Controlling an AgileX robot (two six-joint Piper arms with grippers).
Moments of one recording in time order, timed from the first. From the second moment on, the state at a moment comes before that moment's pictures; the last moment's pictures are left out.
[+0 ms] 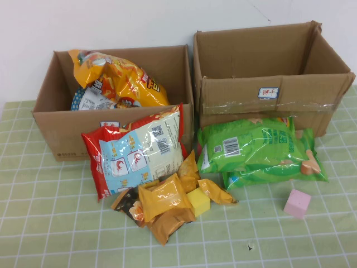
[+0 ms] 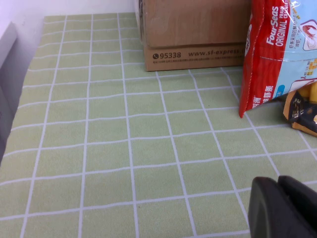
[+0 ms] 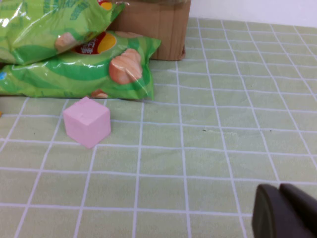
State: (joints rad) right arm 0.03 -0.01 0.02 0.03 0.43 -0.12; left arm -0.06 -0.01 0.01 -0.09 0.40 -0.02
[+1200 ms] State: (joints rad) right arm 0.03 -0.01 0.02 0.03 0.43 -0.12; left arm -0.06 -0.01 0.01 -0.06 0.38 0.02
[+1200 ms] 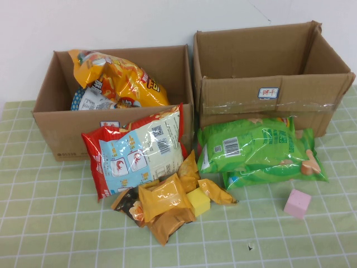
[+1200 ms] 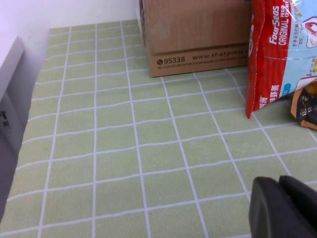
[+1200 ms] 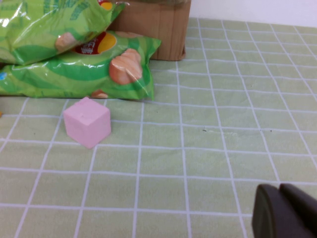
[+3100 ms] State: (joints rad) right arm 0.03 -0.02 0.03 0.06 -0.94 0.06; left arm -0.06 -0.01 0.02 -0.04 -0.51 0.04
